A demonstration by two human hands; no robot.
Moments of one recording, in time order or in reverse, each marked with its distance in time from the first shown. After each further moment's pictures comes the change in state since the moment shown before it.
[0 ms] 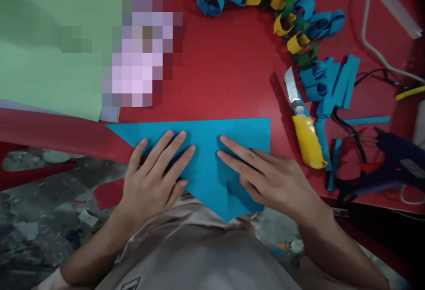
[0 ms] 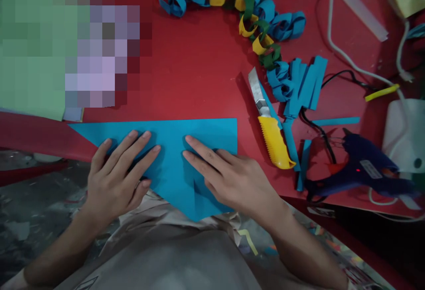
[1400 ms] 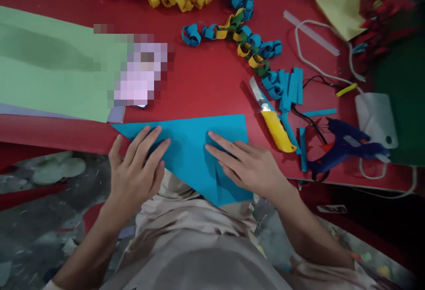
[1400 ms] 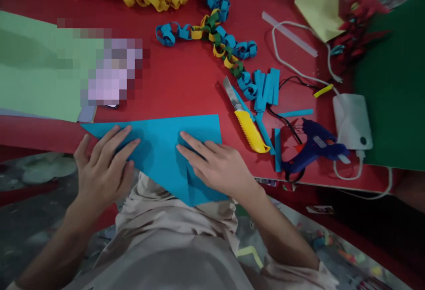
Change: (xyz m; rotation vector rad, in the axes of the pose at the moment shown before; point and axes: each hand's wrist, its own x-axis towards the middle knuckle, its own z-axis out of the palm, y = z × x) left_hand -0.013 -0.011 -0.007 0.097 0.123 -0.024; right_hand -0.007 -0.013 0.008 -0.147 0.102 0.028
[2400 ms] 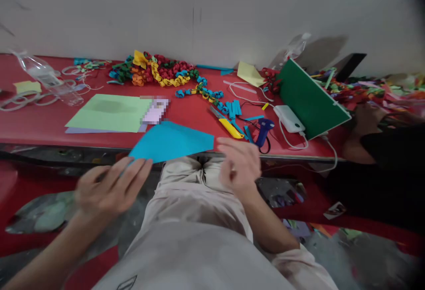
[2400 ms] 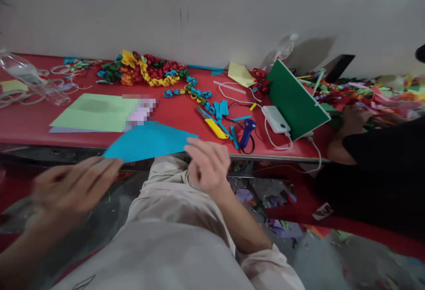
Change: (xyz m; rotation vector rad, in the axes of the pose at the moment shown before) left_hand -0.078 0.034 -0.137 0.212 0.264 0.262; right_hand -0.047 -0.094 -0.049 0.011 1.057 0.202
